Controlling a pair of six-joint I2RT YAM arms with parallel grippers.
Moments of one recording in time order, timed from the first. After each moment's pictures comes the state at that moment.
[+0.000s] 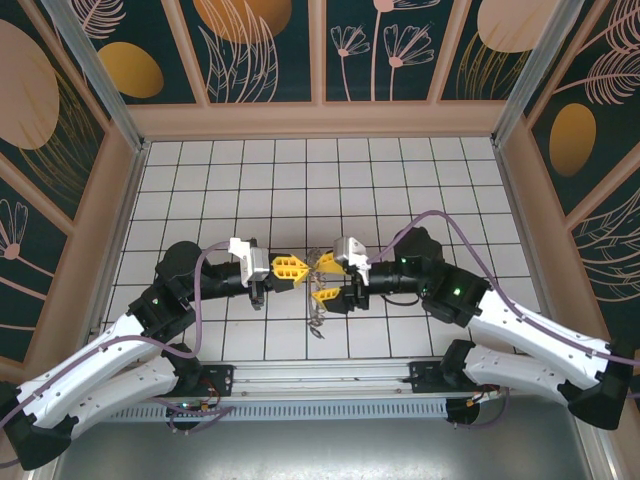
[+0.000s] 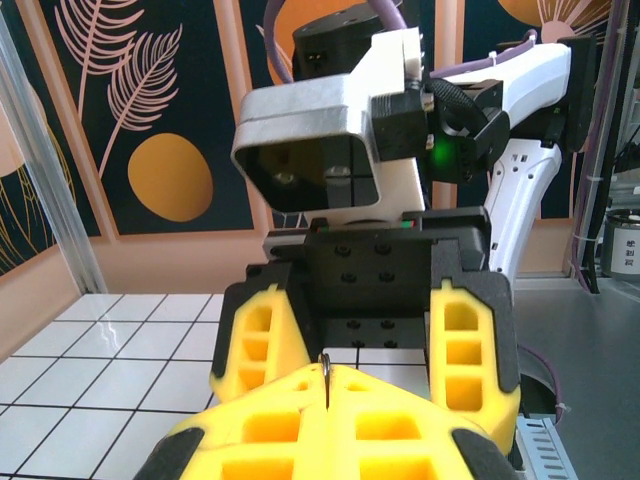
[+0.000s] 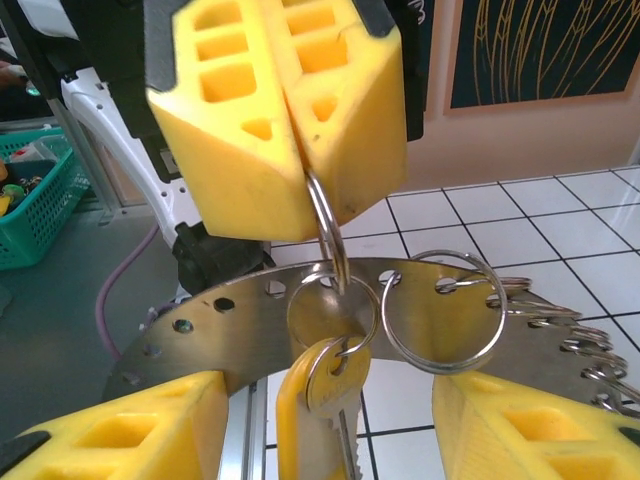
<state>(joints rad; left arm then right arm) -0.84 0.73 0.70 0.09 0.62 0.05 0.99 0.91 0.82 -0.14 -0.55 -0.08</state>
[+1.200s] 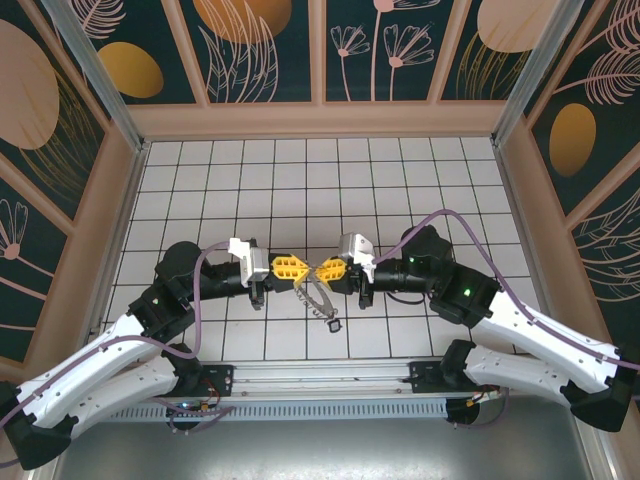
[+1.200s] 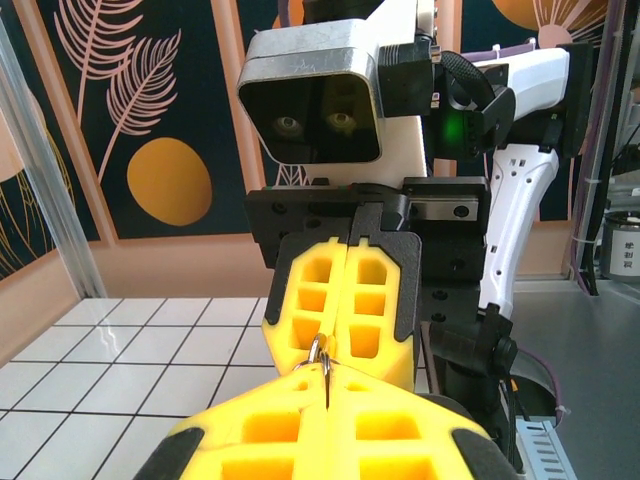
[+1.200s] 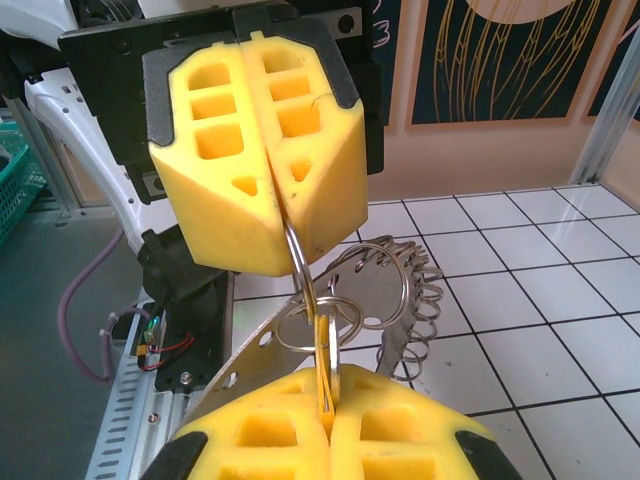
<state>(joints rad) -0.84 0.74 0.70 0.10 0.62 0.05 1.00 0.87 0.87 -0.22 -0.46 -0.14</state>
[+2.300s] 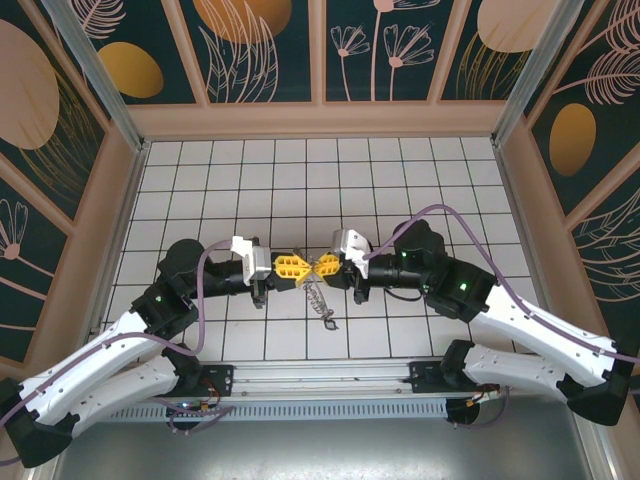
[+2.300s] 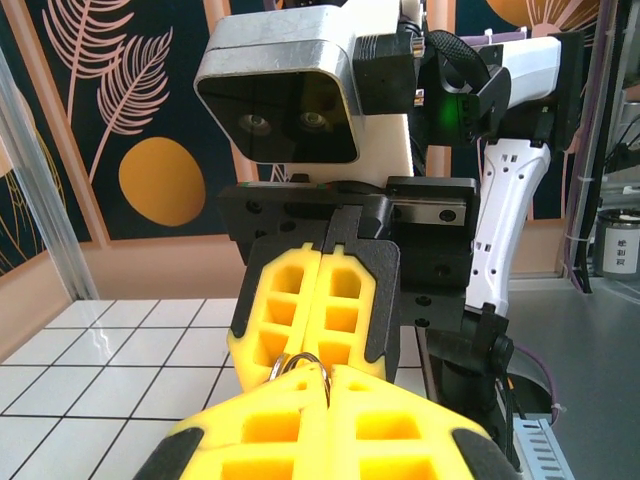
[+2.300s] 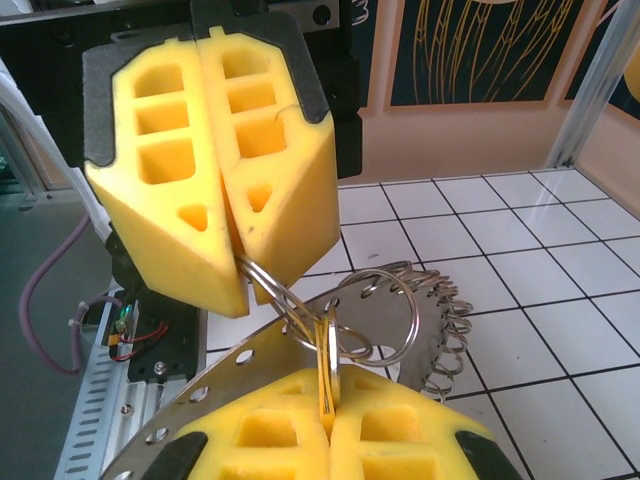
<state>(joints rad) -0.84 0.76 0.70 0.11 0.65 0.05 1.01 0.92 0.94 -0.28 -0.40 -0.17</state>
